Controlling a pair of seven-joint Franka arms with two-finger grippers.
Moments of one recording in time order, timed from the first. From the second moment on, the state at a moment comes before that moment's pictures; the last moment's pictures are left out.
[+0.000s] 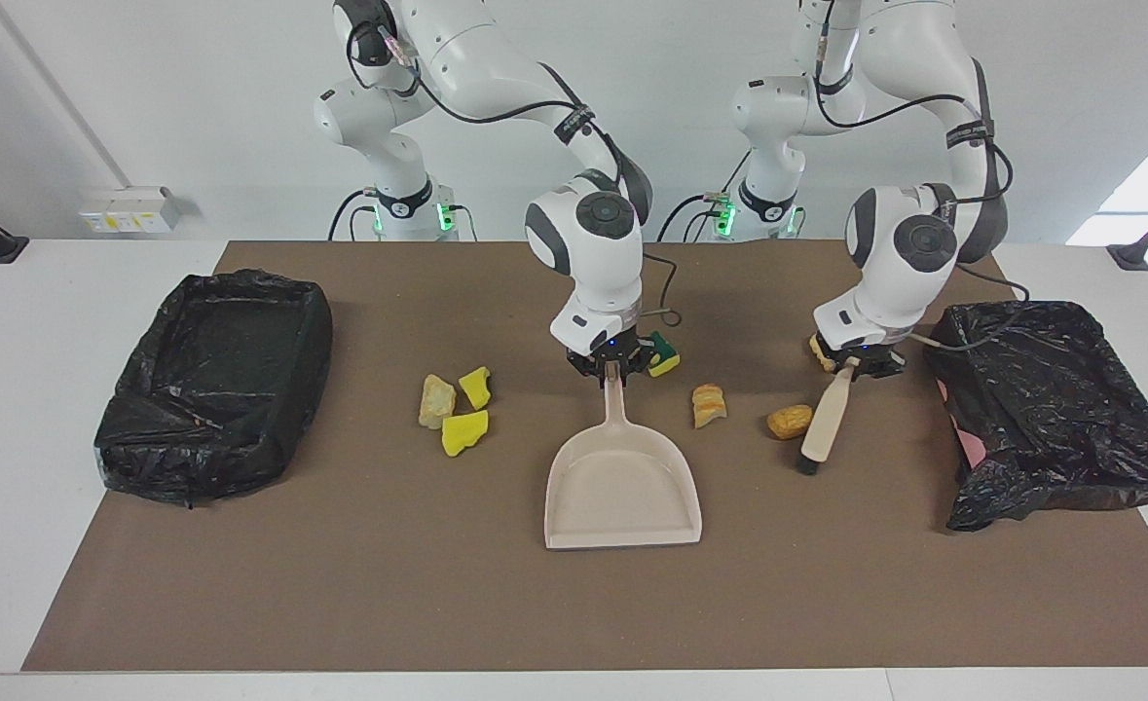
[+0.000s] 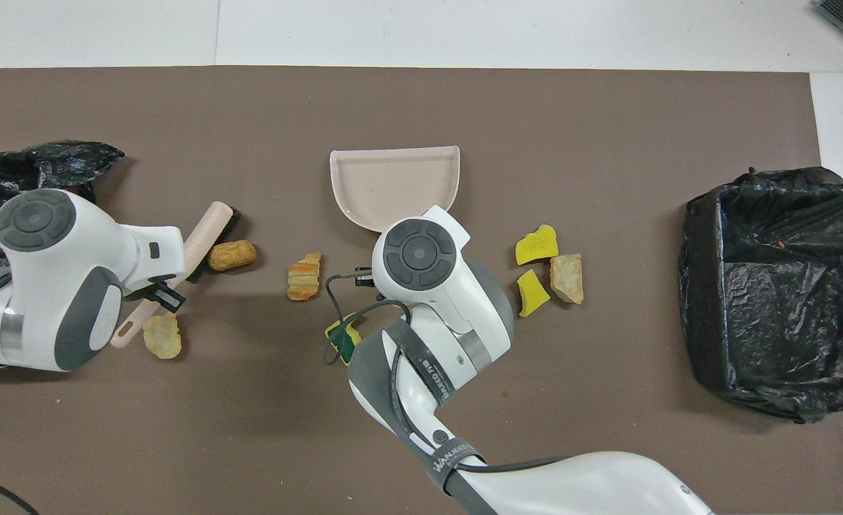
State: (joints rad) left arm -0.10 0.09 -0.06 -2.15 0.13 2.12 0.42; right arm 0.68 0.45 -0.05 -1.67 0.07 2.21 0.54
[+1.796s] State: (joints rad) left arm 0.17 -0.33 -0.03 -2.48 0.03 1.92 0.13; right arm 0.50 0.01 -0.05 -2.14 0.01 1.95 -0.93
